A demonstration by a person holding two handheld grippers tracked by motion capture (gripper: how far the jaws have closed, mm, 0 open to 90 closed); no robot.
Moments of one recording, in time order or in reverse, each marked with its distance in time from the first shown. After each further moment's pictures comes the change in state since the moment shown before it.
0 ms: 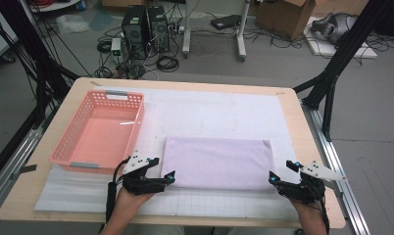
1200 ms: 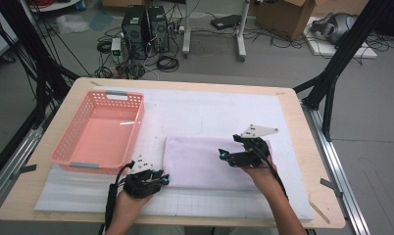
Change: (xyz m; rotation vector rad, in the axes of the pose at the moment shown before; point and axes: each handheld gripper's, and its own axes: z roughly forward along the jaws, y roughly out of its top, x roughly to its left) left arm -0.001 -0.012 0.006 0.194 0.088 -0.054; right arm 0.068 0.091 0.120 0.136 0.262 -0.162
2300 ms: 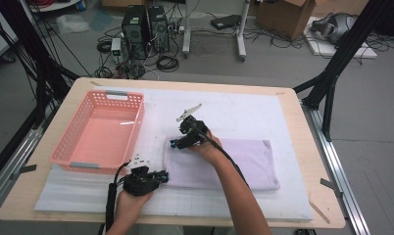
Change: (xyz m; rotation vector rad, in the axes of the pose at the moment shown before) left arm 0.009 -0.001 0.002 -0.014 -0.075 -0.109; right arm 0.036 0.066 0.167 0.255 0.194 -0.131
